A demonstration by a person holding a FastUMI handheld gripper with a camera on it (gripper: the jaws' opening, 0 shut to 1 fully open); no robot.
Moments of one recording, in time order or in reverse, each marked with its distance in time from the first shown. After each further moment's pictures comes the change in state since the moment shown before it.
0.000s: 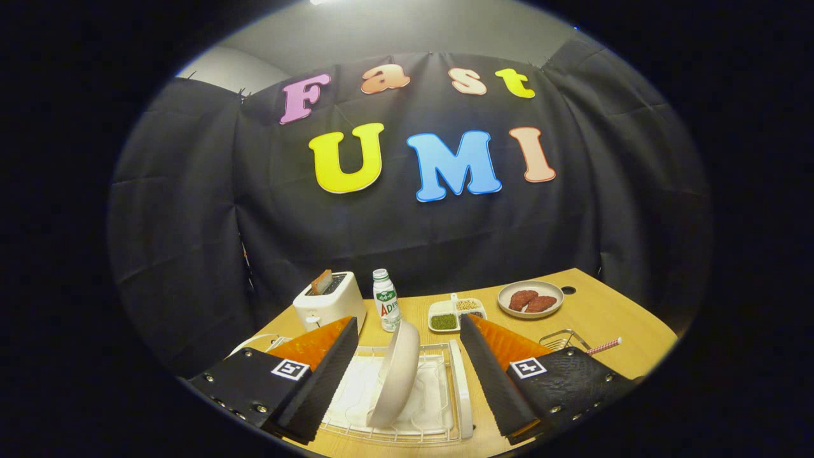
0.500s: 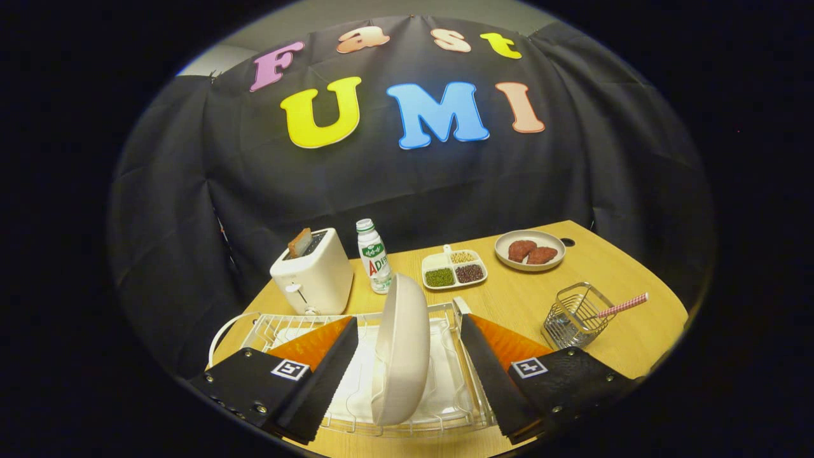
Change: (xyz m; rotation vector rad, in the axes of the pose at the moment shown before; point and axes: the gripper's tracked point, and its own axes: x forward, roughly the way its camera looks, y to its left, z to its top) arm 0.035 0.007 -0.064 0.066 0.238 -0.086
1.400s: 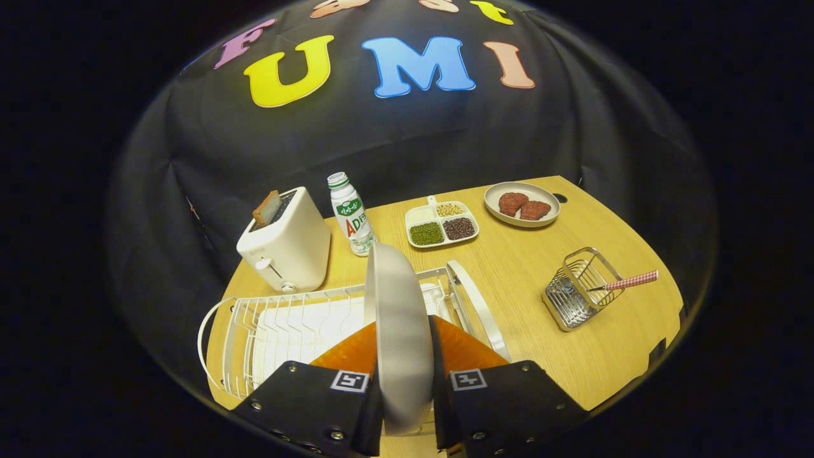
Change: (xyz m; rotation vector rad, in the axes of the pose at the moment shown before) arm 0.026 -0.008 -0.013 0.019 0.213 -0.133
